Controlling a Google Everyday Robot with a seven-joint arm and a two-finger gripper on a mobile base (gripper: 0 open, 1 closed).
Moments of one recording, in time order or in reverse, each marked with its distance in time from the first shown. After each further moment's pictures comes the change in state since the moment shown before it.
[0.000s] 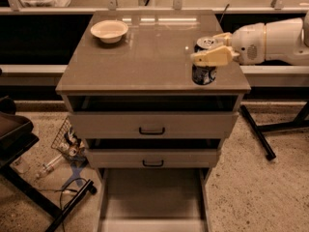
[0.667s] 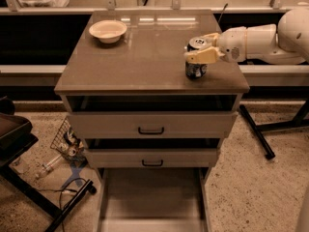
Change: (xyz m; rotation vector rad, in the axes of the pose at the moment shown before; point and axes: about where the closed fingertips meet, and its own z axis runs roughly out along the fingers) arm 0.022 -0.068 0.046 -0.001 -0.030 -0.095
